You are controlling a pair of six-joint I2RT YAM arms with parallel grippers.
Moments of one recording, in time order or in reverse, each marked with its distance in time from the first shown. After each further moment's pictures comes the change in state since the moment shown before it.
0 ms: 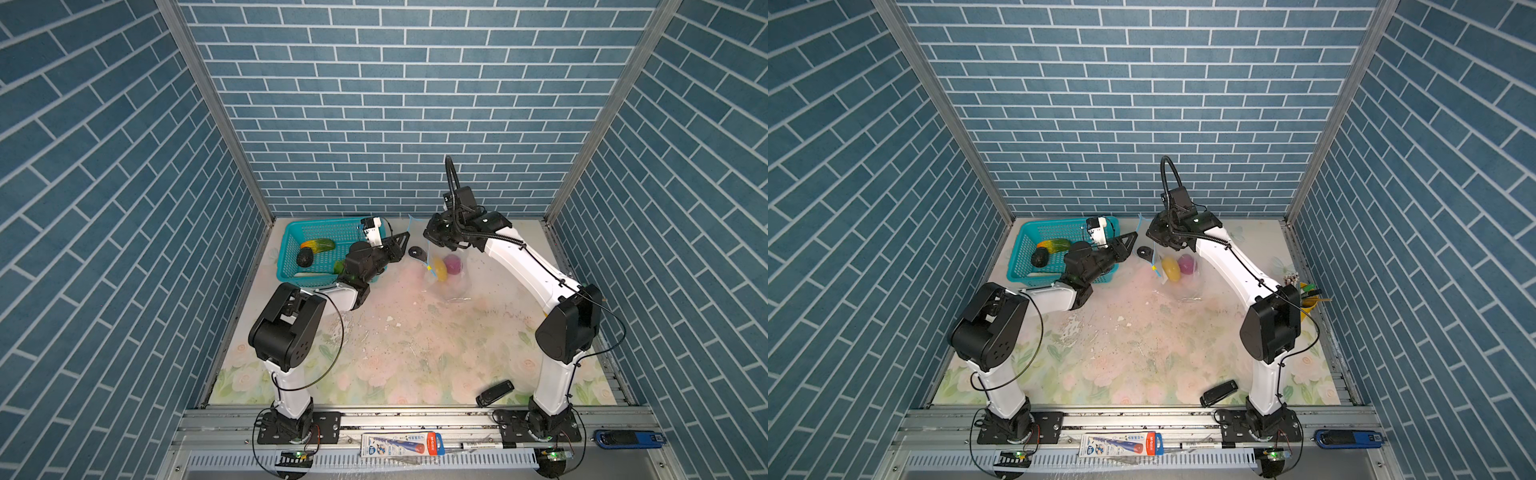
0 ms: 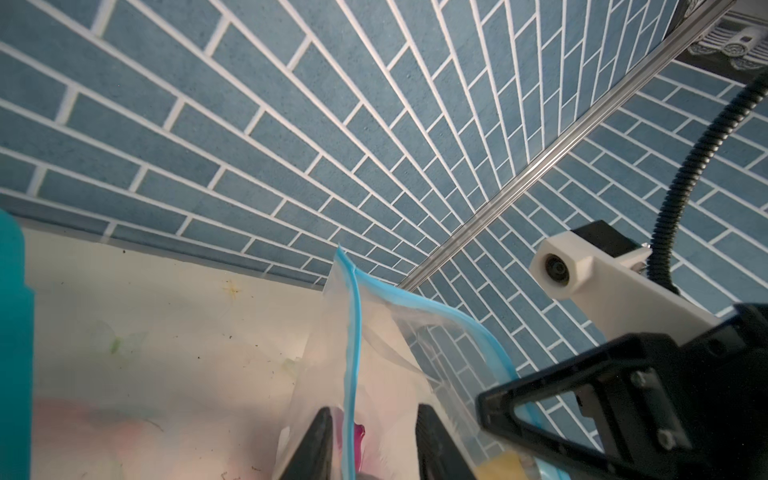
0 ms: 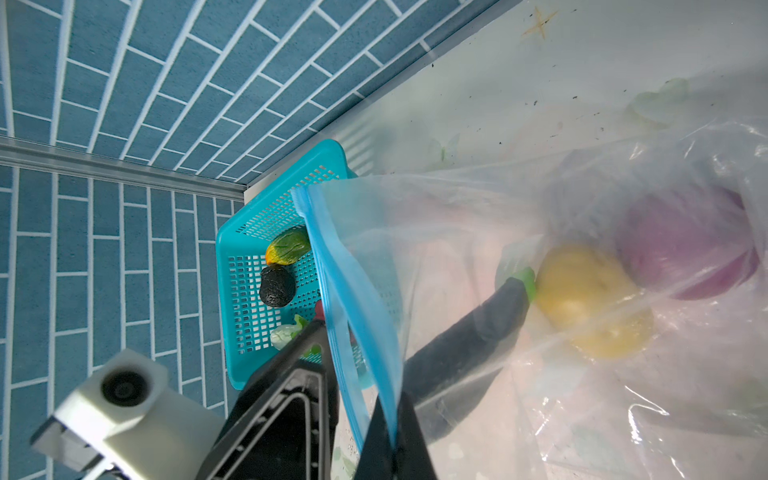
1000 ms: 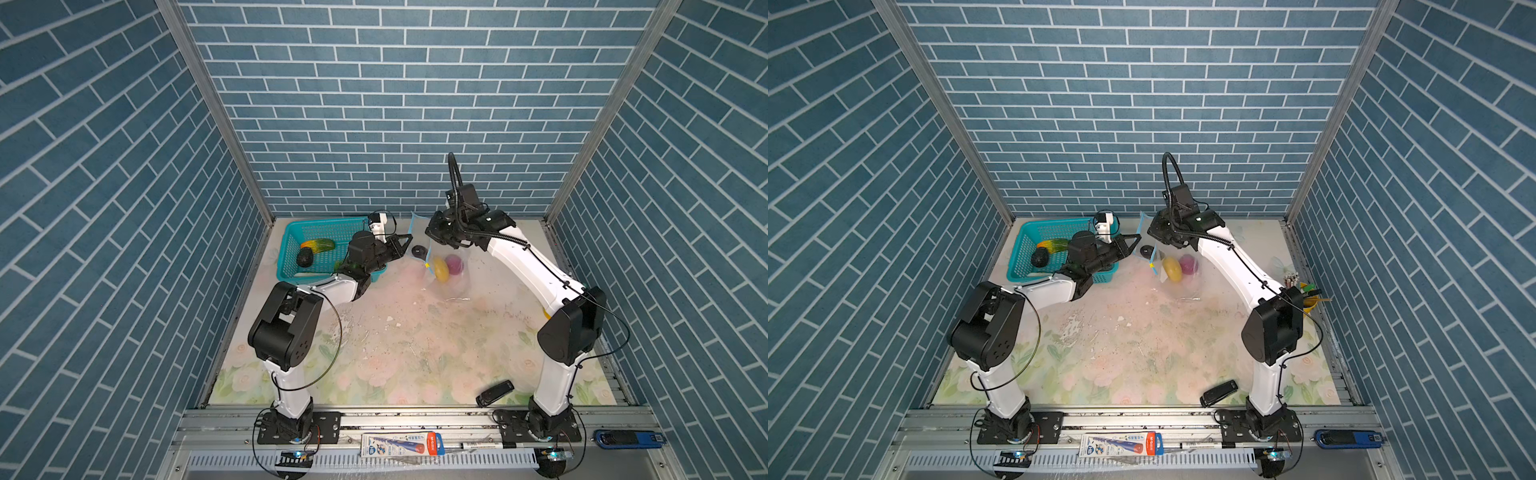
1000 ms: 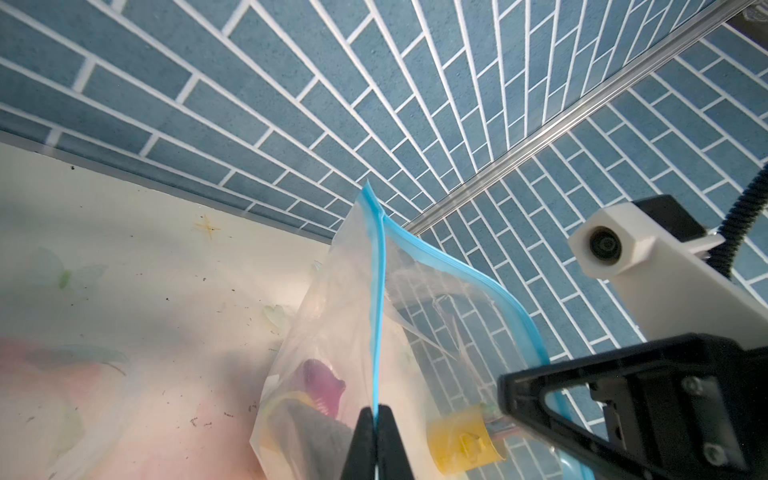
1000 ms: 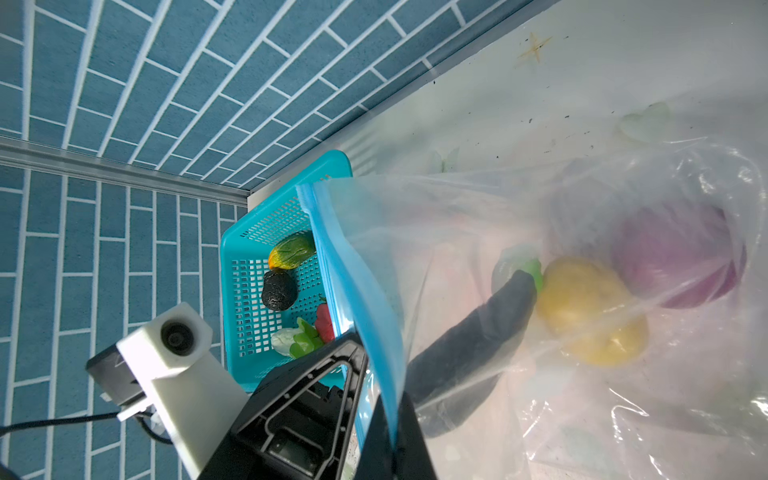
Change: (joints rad) left arm 0.007 0.001 0.093 -0.216 0.121 -0.059; right arm -0.003 -0.021 0.015 -0.015 0.023 -0.027
